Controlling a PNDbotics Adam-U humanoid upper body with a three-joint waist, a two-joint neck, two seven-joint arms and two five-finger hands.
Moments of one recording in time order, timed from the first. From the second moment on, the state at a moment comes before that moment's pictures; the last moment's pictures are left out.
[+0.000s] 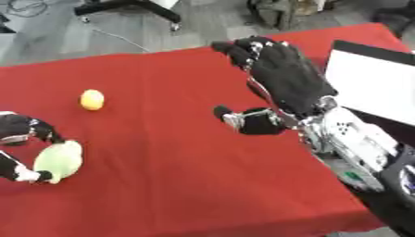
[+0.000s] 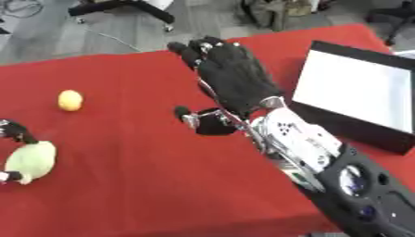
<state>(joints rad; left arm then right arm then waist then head) -0.58 0.70 -0.25 -0.97 -0.96 -0.83 -0.29 -0.58 -0.44 0.59 -1.98 1.17 0.28 0.18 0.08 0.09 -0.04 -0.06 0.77</state>
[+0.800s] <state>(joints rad) -0.57 0.70 -0.22 -0.97 -0.91 -0.88 -0.24 -0.58 -0.44 0.59 -1.98 1.17 0.28 0.18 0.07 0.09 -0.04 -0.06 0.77</state>
